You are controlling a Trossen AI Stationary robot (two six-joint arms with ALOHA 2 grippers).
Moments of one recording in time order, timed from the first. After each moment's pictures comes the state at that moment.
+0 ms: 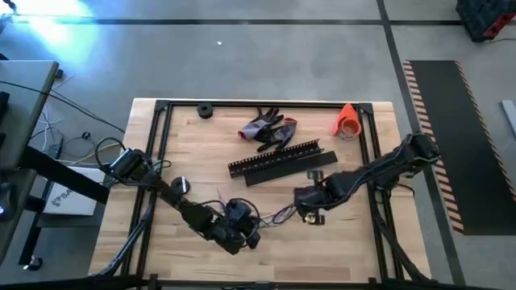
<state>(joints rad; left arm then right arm) -0.58 1.90 1.20 -0.16 -0.74 -1.17 0.45 1.61 1.14 -0.94 0.19 0.49</state>
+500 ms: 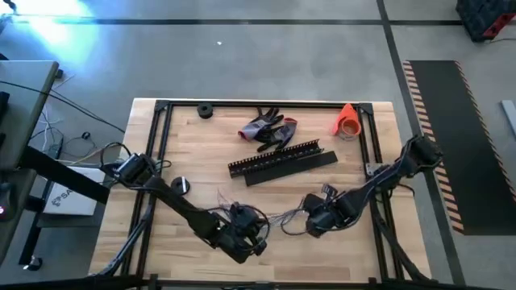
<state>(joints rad) -0.59 2.01 1.42 -0.36 -0.76 -1.05 0.54 1.61 1.01 -0.81 0.37 0.99</state>
